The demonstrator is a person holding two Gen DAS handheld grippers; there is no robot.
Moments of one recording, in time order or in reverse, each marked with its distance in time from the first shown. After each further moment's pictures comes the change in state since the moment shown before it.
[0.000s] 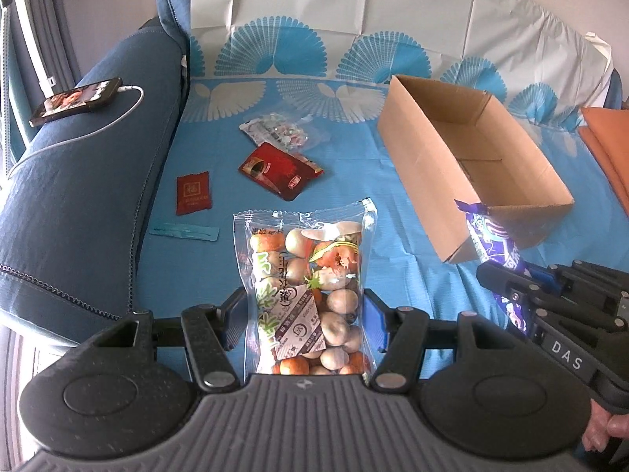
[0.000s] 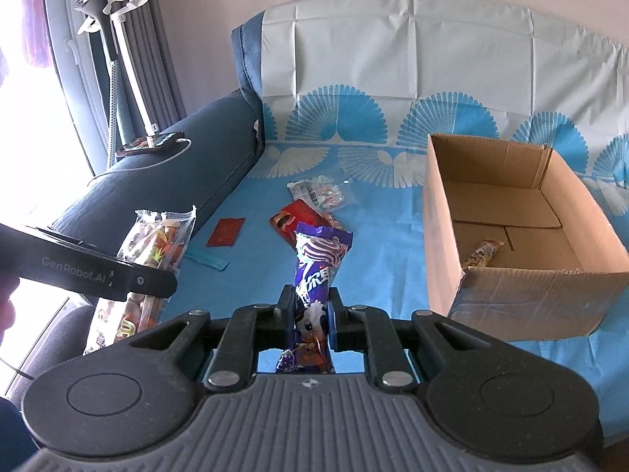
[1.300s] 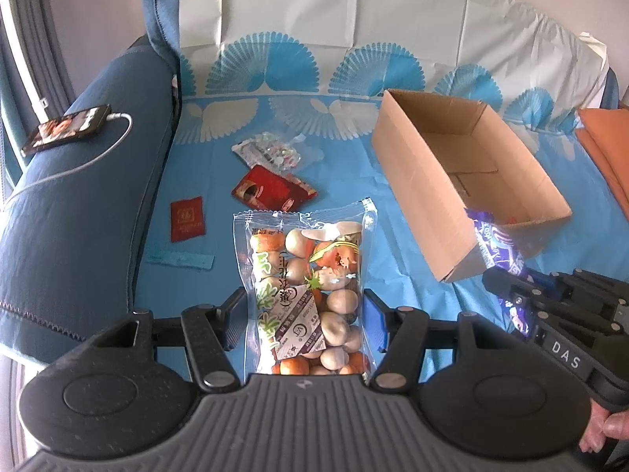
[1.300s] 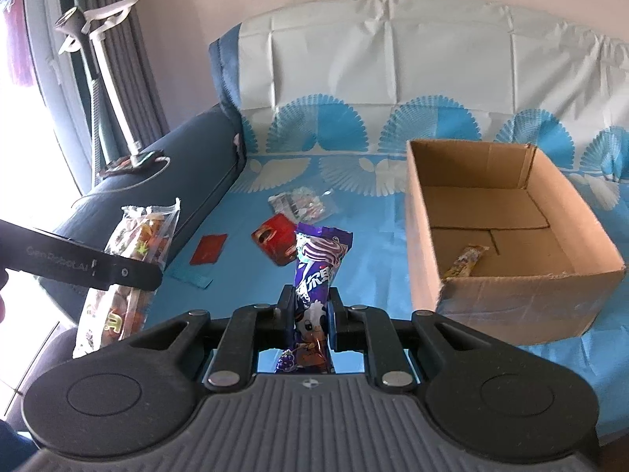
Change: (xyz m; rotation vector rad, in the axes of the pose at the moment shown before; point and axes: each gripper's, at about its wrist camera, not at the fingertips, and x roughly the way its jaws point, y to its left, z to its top) left arm 0.001 -0.012 0.026 0.027 -0.025 -0.004; right arm 0.002 -0.019 0.006 0.052 -0.036 -0.032
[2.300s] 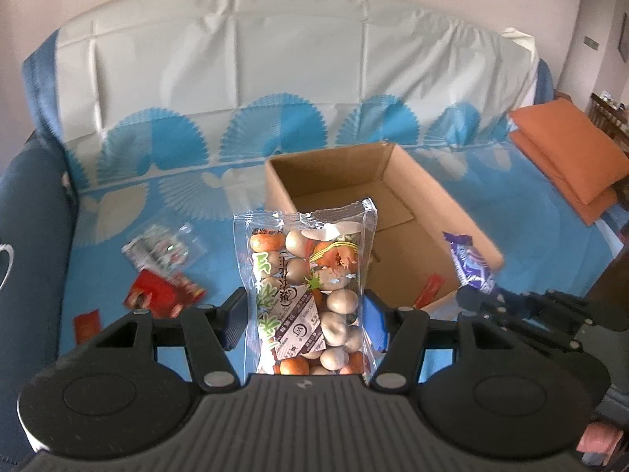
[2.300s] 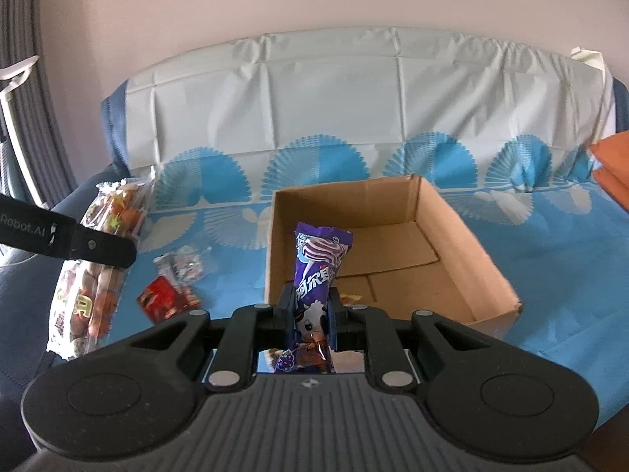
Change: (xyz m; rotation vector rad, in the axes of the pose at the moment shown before) left arm 0.032 -0.127 0.094 0.168 -0.115 -0.164; right arm -0.001 -0.115 0.035 0.106 -0.113 -0.233
